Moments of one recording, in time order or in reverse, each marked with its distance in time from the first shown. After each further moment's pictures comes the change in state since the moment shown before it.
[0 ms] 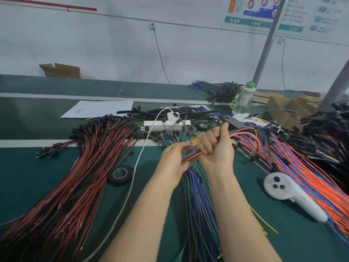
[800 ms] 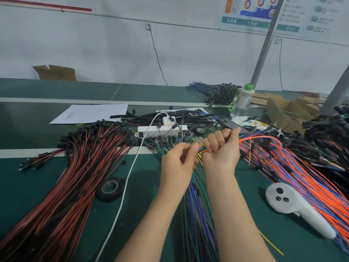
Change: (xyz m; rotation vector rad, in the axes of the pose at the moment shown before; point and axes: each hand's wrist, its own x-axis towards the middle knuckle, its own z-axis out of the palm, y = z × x) left_hand 0.006 -0.015 0.005 0.562 -0.033 0.707; right_hand 0.029 -0.013 0.002 0.144 0.126 -0.164
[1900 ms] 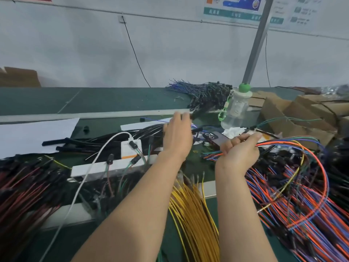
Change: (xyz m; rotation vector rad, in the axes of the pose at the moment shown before) left_hand 0.255 -0.105 0.139 1.002 -0.140 0.234; right_hand 0.229 -0.026 -0.050 -0.278 0.420 -0.392
